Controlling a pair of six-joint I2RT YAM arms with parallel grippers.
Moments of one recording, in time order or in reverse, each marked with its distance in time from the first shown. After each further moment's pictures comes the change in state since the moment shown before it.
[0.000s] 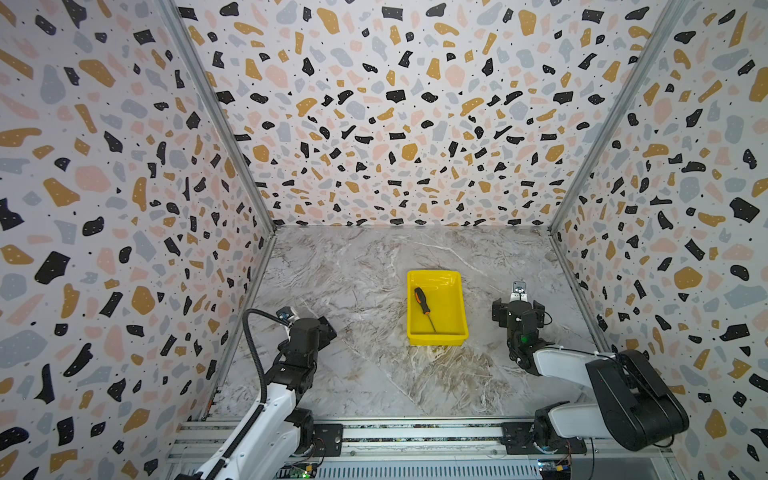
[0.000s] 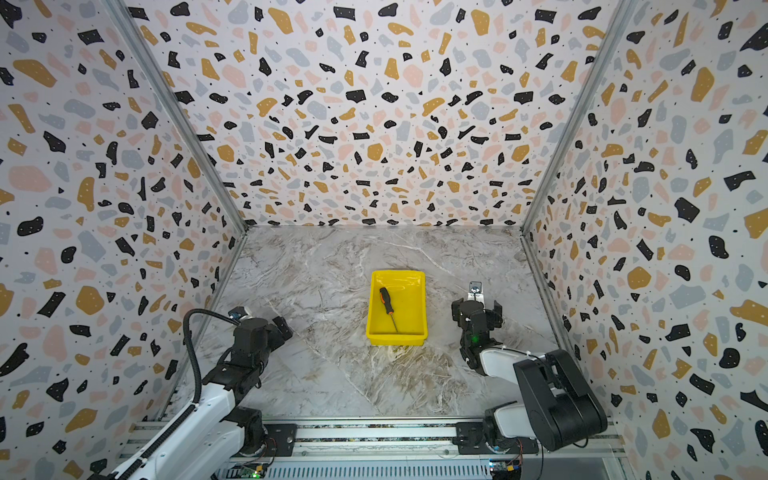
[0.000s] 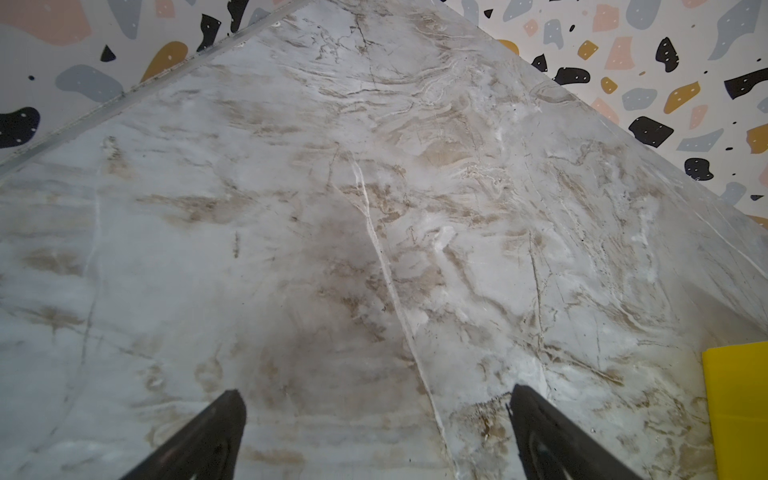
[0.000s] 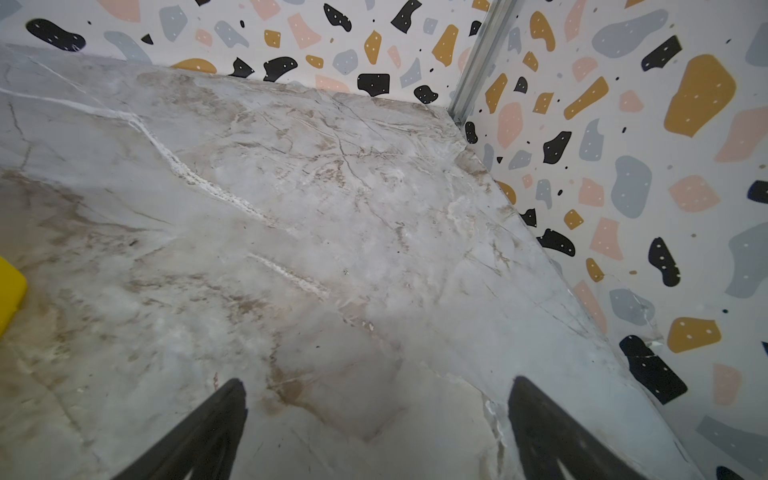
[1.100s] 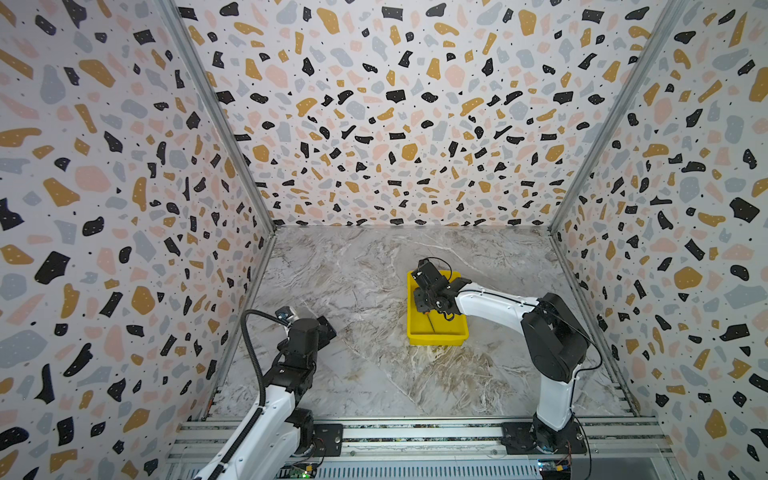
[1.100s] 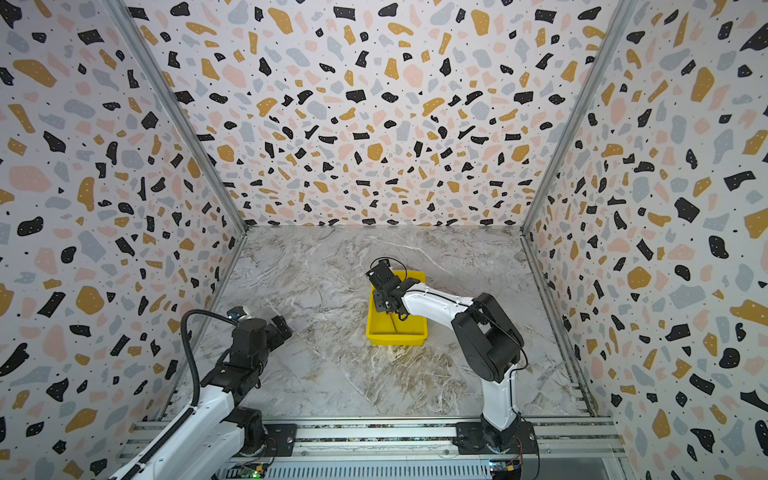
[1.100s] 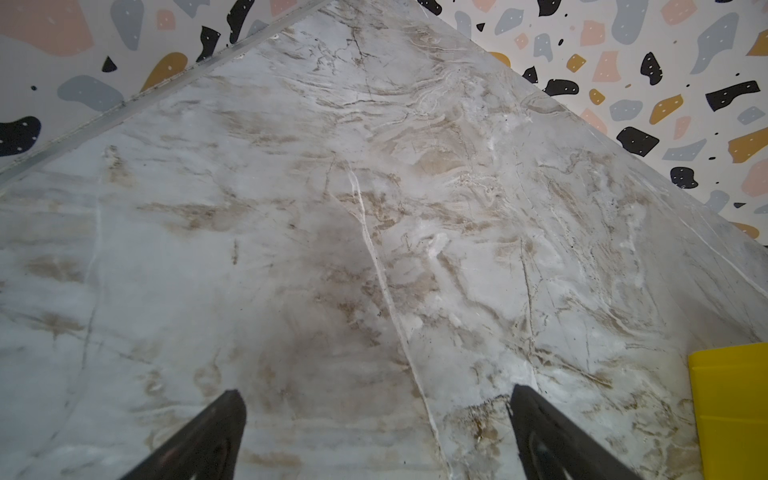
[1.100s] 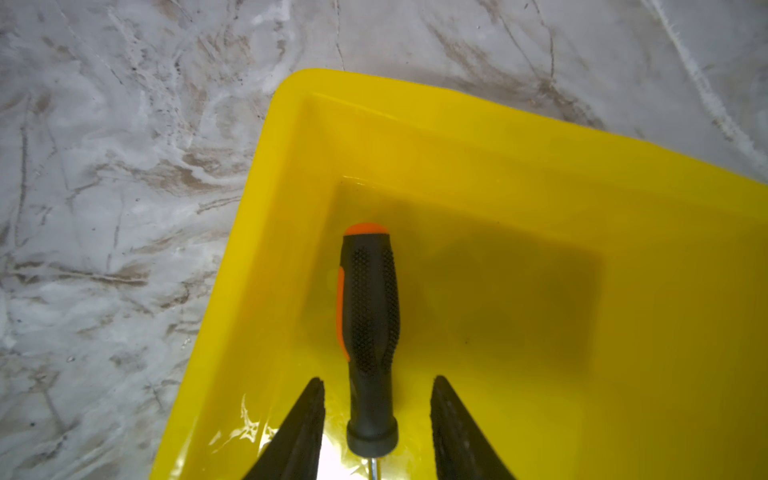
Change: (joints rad) left arm 0.000 -0.026 0.000 -0.002 0.000 0.002; right arm 0.454 0.508 1.008 -1.049 -0.298 0.395
